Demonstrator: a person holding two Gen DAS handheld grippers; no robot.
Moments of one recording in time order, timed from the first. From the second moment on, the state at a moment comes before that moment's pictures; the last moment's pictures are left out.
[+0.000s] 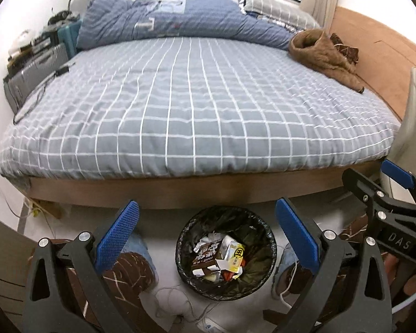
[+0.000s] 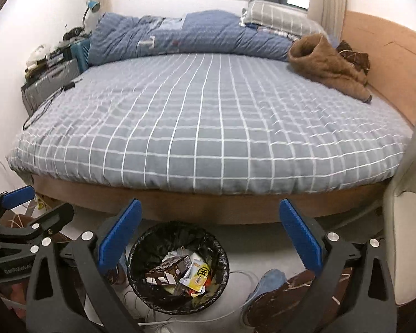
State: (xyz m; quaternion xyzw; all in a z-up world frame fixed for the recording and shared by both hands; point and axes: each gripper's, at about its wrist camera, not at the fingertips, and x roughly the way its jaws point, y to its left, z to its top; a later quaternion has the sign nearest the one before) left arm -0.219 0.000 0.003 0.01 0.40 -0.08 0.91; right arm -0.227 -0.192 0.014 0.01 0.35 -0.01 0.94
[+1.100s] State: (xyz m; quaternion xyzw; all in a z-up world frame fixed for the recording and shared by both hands) left arm -0.251 0.009 0.032 0.00 0.38 -0.07 0.92; right arm -0.266 -0.190 0.047 0.01 0.32 -0.02 0.95
